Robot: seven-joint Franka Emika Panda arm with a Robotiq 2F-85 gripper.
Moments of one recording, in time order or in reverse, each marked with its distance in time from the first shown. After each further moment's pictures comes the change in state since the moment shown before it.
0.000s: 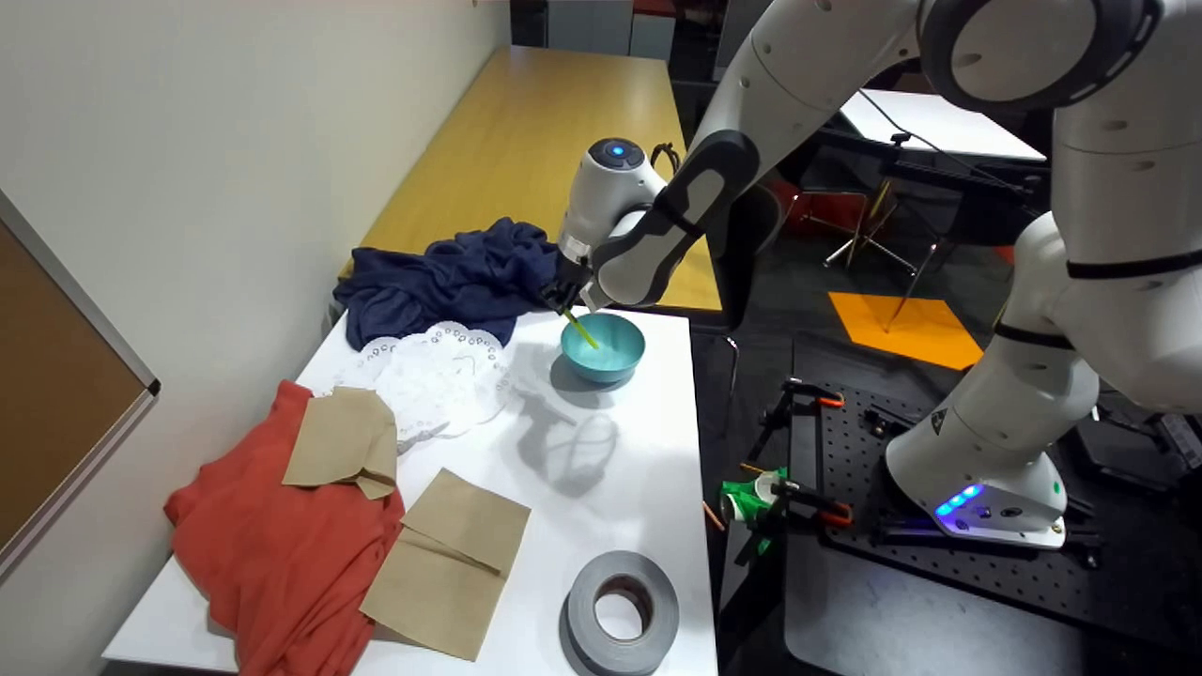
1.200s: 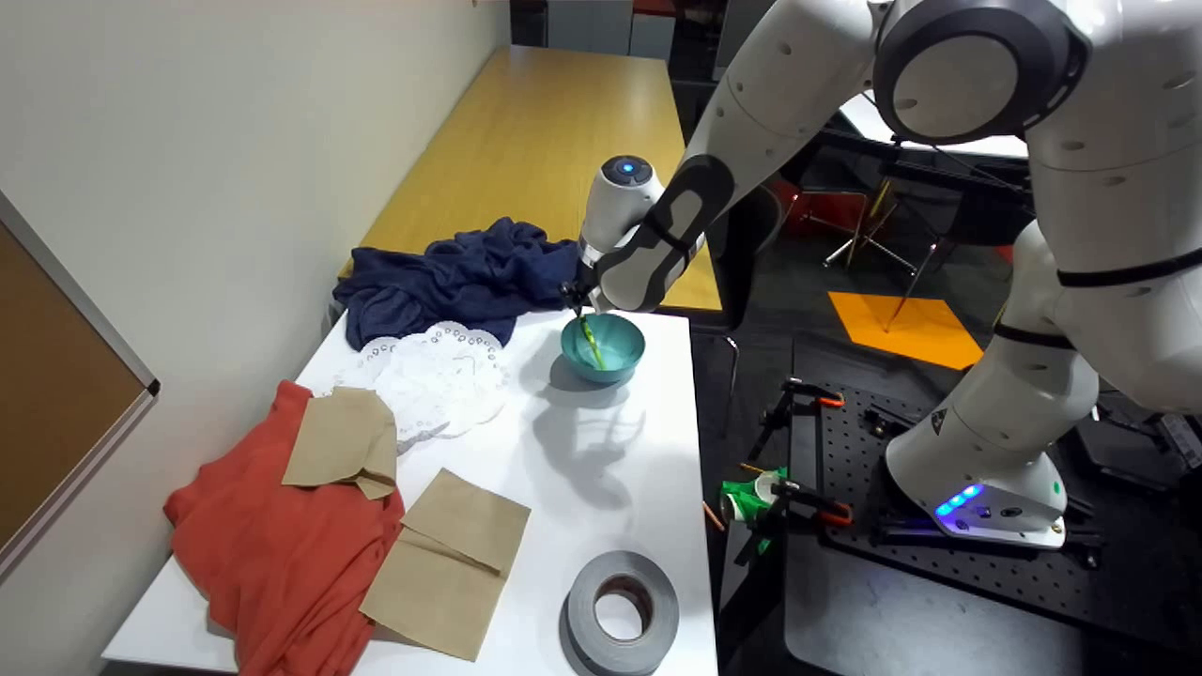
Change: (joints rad) arm 0.014 0.100 -0.081 0.010 0.113 0.026 0.069
